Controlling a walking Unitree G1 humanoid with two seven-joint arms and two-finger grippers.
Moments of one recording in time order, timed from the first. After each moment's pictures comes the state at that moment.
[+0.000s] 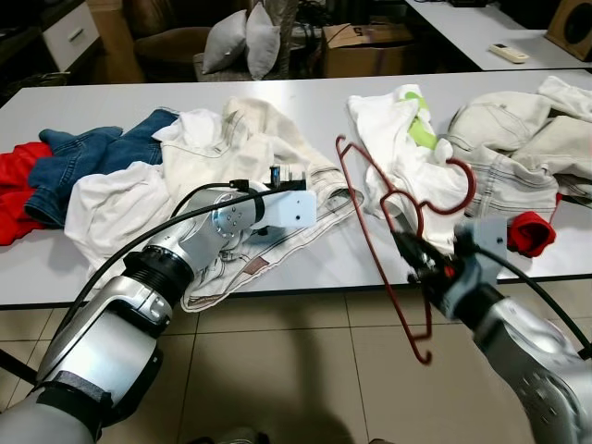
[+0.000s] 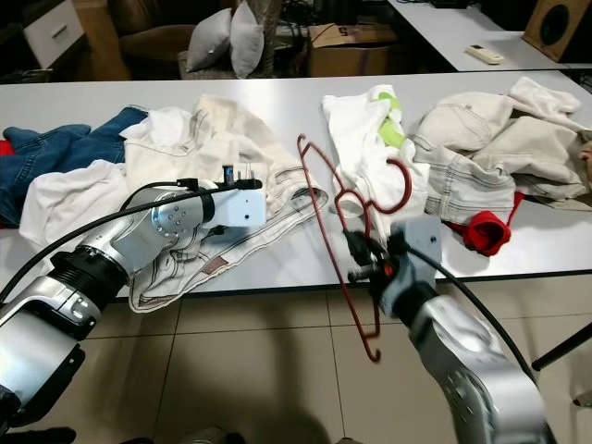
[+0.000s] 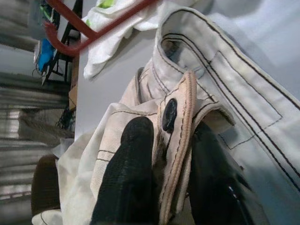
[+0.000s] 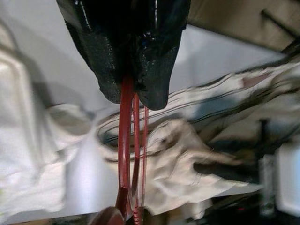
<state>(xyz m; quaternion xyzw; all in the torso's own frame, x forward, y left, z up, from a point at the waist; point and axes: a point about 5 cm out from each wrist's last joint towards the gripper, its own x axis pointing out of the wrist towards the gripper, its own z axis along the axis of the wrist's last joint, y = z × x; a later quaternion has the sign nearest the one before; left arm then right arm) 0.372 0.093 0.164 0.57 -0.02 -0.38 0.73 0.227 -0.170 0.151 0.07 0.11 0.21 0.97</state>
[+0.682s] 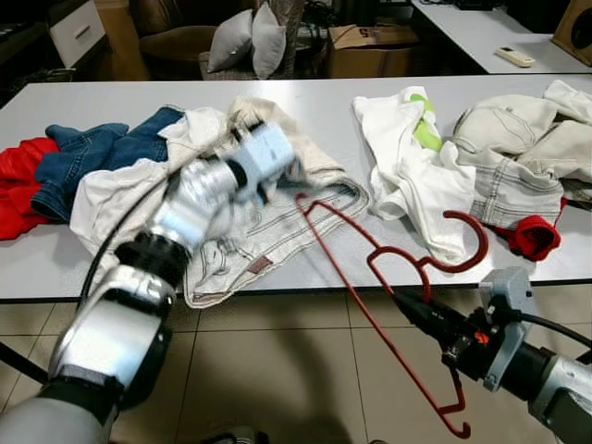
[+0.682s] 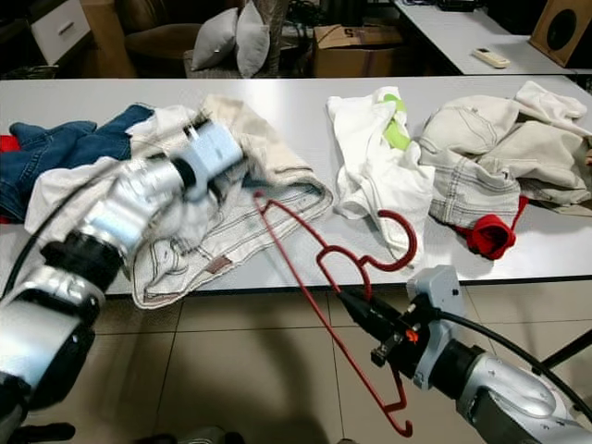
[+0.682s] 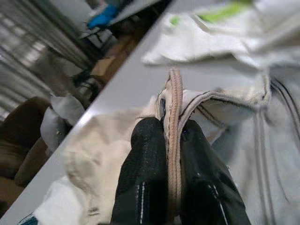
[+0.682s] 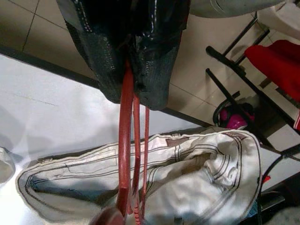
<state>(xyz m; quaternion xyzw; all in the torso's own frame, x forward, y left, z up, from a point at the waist) 0.395 0.122 0.208 0.34 -0.02 -0.29 0.90 0.174 -0.184 0.151 0.07 0.17 0.34 0.92</state>
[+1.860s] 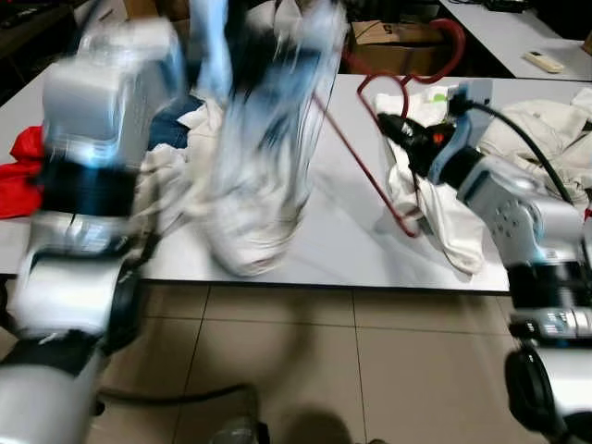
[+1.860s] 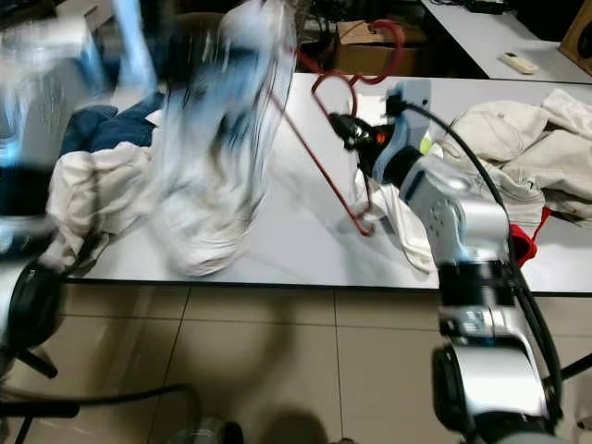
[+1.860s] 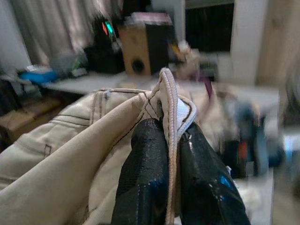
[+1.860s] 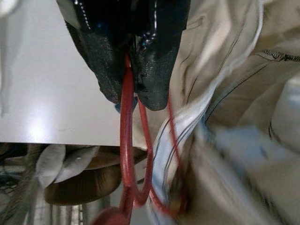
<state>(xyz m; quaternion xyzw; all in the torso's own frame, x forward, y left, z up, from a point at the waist) 0.354 0.111 0.367 0.06 -0.07 -0.49 0.87 0.370 -0.165 0.226 0.11 0.02 0.28 0.95</state>
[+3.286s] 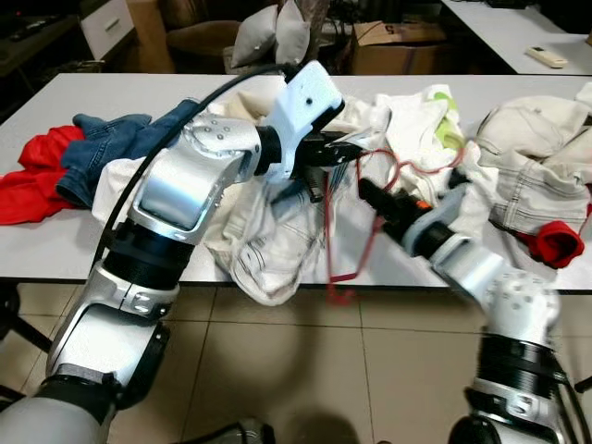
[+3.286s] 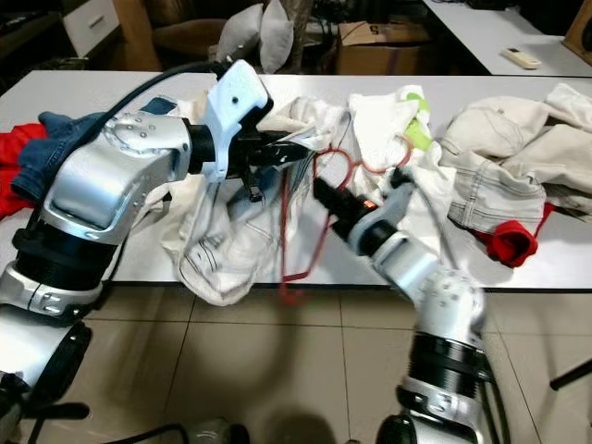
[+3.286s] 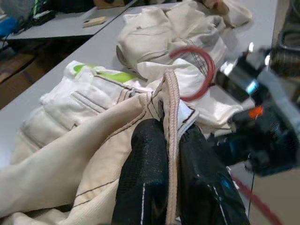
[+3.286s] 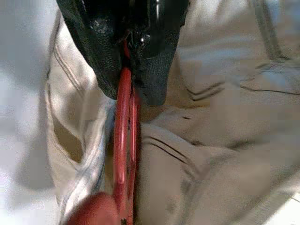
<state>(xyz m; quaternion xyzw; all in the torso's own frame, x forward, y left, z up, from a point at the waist) 0.338 0.066 0.276 0.18 0.03 -0.51 0.84 0.312 -0.138 0.158 0.43 0.18 0.21 0.86</state>
